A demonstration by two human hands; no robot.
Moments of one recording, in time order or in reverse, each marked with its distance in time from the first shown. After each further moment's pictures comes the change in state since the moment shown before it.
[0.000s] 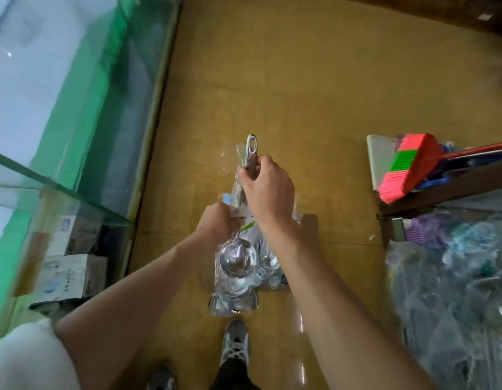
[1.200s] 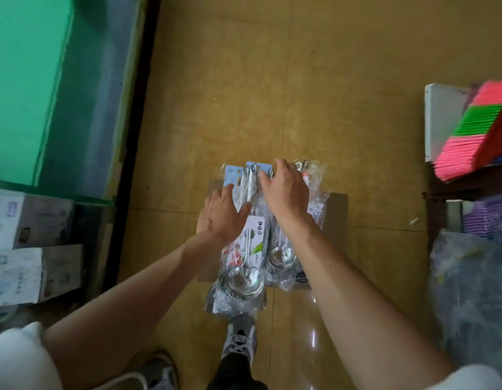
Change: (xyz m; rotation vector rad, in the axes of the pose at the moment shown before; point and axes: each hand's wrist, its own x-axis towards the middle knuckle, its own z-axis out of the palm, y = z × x) left_hand 0.091 -0.048 0.096 0.188 0.093 -0.064; right_hand 0.038 0.146 0.151 -0.105 -0.321 0.121
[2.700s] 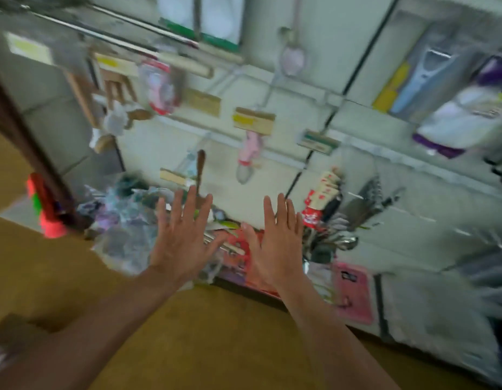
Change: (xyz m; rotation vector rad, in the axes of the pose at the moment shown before) left_hand -0.722 0.444 0.151 0.639 0.175 1.703; right_hand -0.802 0.385 -0.421 -0.149 0.819 0.954
